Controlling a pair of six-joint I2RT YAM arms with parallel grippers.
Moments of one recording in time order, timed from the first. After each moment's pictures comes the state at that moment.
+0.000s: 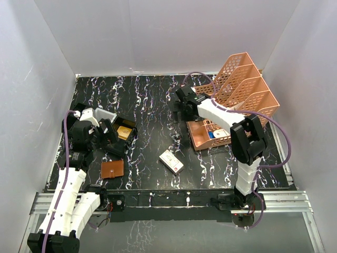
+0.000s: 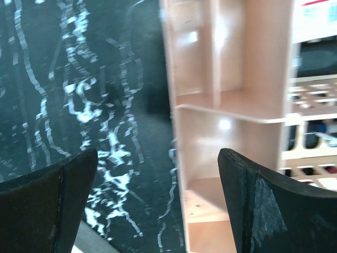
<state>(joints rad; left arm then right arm) -0.09 0.71 0.70 -0.60 -0.01 -0.34 0.57 1.90 1.51 -0.68 0.18 0.44</state>
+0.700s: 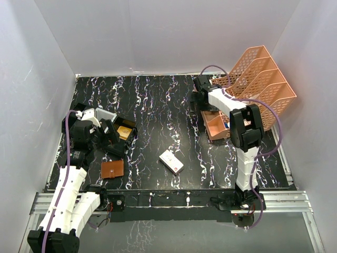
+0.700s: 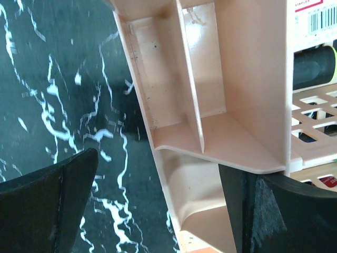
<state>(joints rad) -0.09 0.73 0.69 -0.60 0.01 -0.34 0.32 2.07 1.62 -0.67 0.24 0.29</state>
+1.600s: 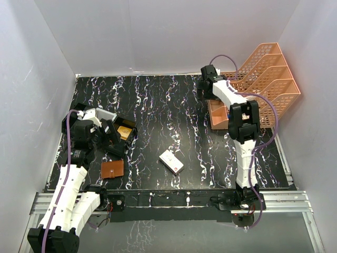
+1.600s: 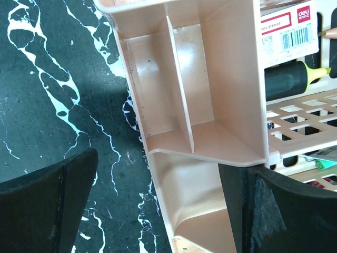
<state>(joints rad) -0.09 0.75 0.69 -0.60 0.04 -0.34 0.22 2.27 1.95 -0.70 0.34 0.29</state>
